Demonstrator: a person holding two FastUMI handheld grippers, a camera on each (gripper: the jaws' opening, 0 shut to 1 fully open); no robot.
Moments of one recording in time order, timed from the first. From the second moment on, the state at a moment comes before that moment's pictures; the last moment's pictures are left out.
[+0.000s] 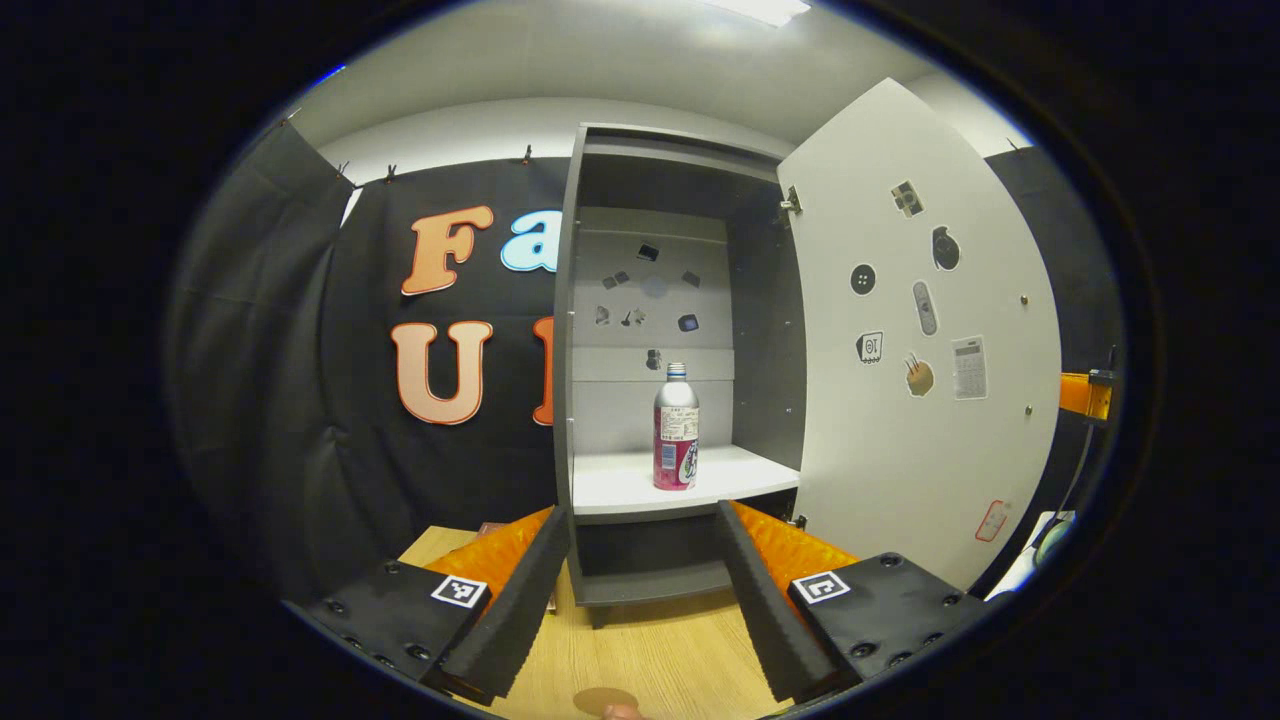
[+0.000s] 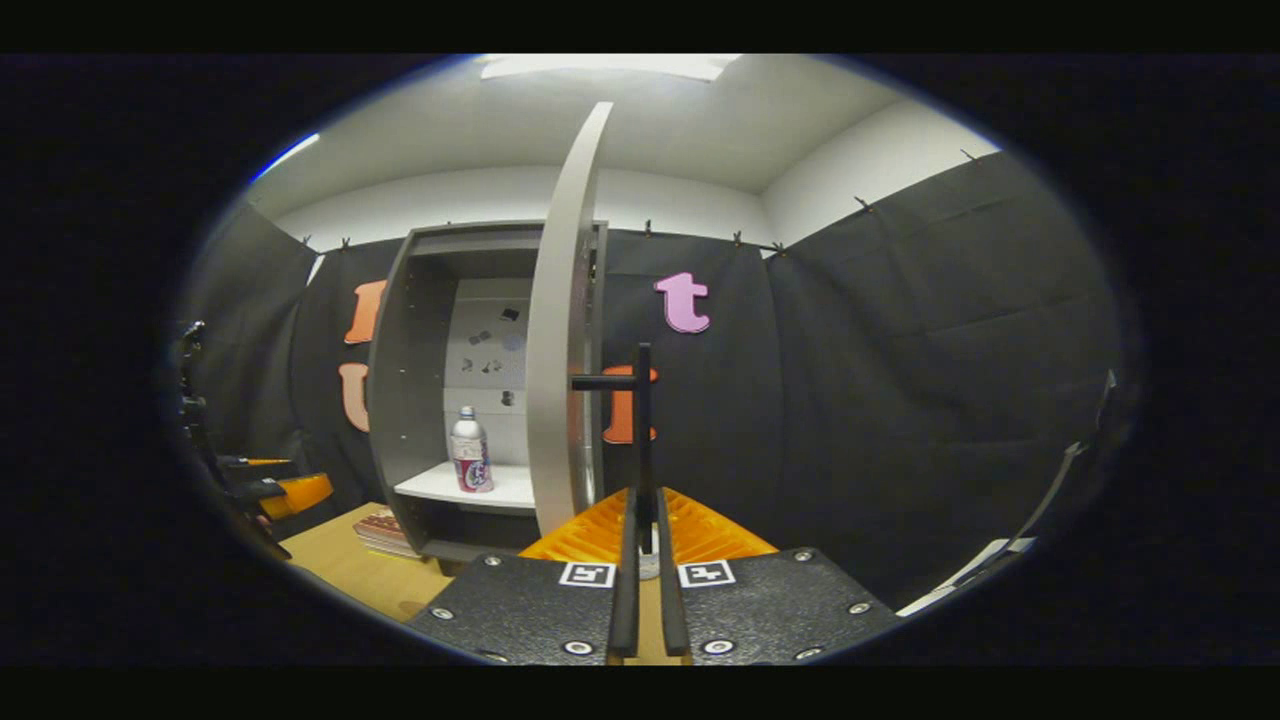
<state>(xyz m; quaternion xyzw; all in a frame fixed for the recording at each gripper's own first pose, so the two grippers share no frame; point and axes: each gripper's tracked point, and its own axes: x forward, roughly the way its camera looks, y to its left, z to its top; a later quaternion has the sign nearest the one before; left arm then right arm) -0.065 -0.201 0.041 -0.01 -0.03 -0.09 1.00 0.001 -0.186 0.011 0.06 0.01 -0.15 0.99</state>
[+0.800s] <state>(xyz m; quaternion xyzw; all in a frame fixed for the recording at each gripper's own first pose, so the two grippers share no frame) -0.060 -0.220 0.032 -0.02 -0.01 -0.09 1.00 -0.012 -0.166 0.019 0.02 0.01 -0.13 0.99</state>
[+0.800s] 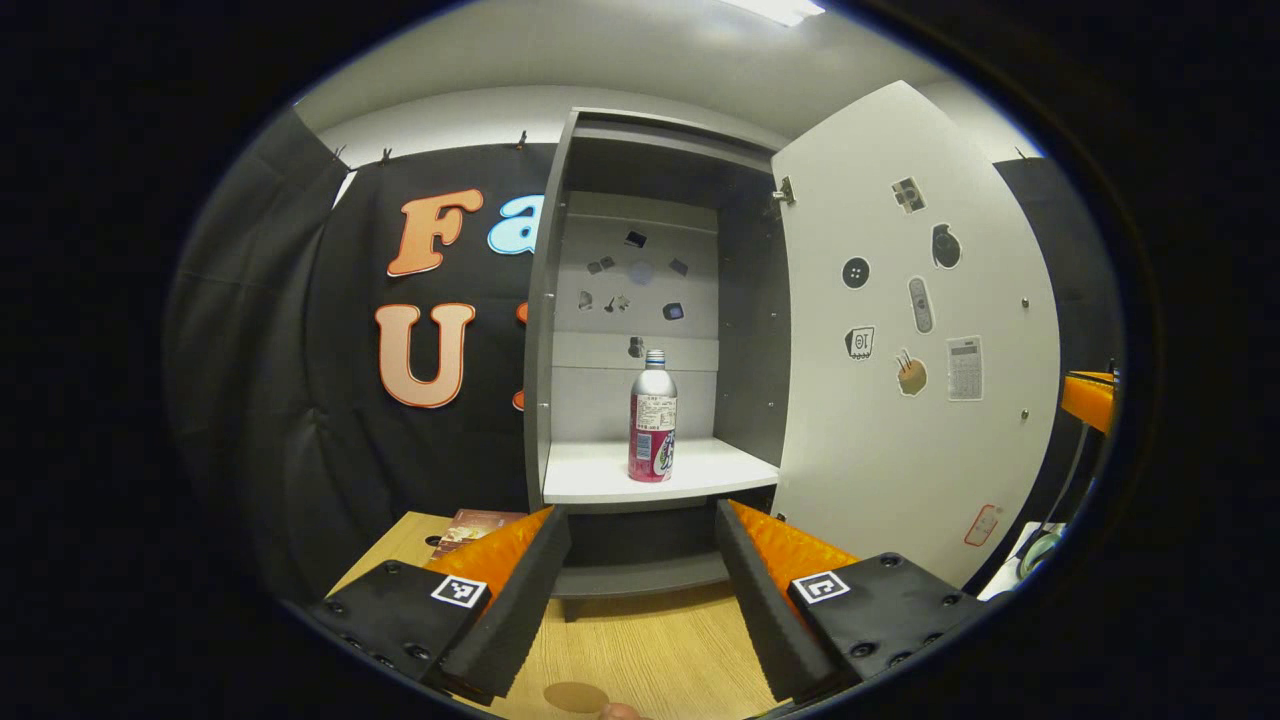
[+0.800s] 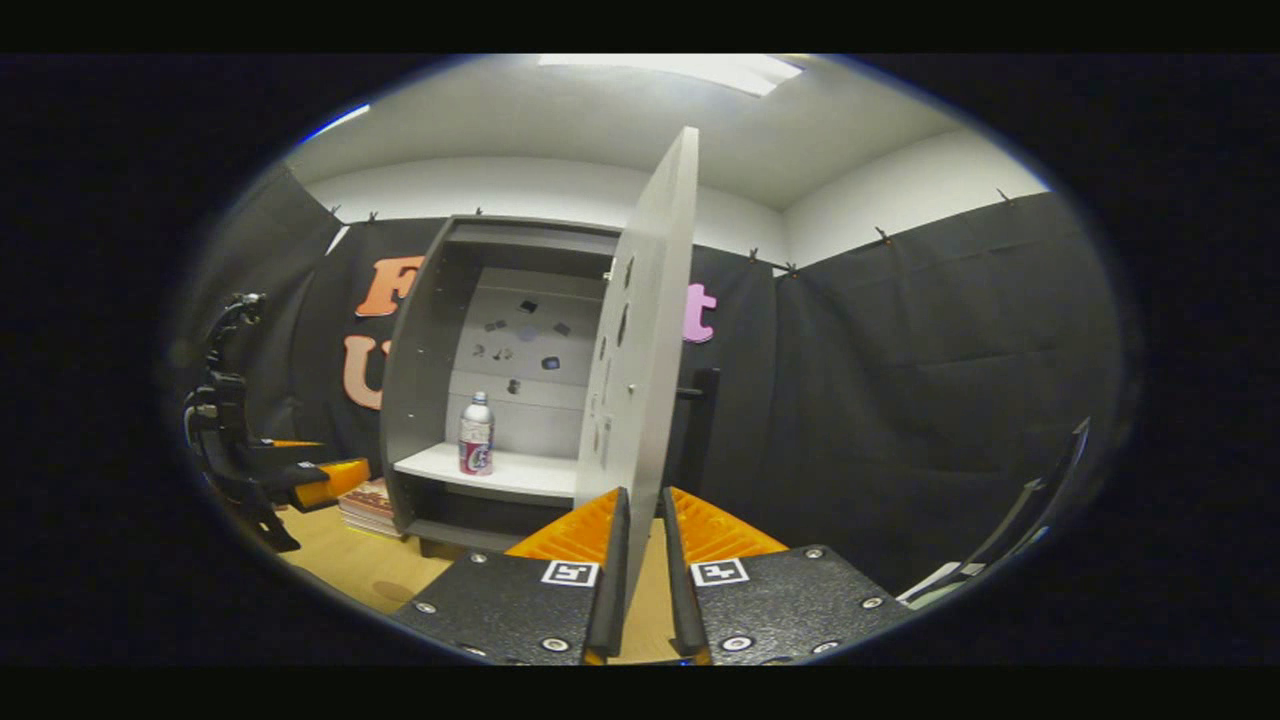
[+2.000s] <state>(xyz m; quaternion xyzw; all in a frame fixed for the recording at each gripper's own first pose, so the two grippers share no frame) 0.092 -0.223 0.042 -0.04 -0.04 -0.23 0.97 0.070 -0.101 0.004 0.04 0.03 -0.11 0.99</state>
